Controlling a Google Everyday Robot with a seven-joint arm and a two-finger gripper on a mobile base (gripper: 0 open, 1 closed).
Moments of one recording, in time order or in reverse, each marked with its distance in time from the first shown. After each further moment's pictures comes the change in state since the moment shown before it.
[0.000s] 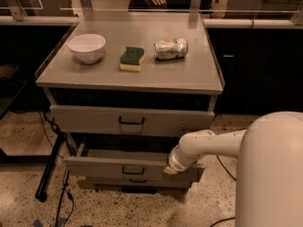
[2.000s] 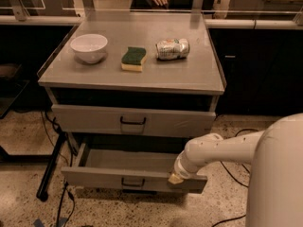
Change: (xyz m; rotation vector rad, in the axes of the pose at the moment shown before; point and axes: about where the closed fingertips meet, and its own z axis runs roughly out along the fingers) arm 0.025 0.029 -0.031 -0.002 0.061 0.055
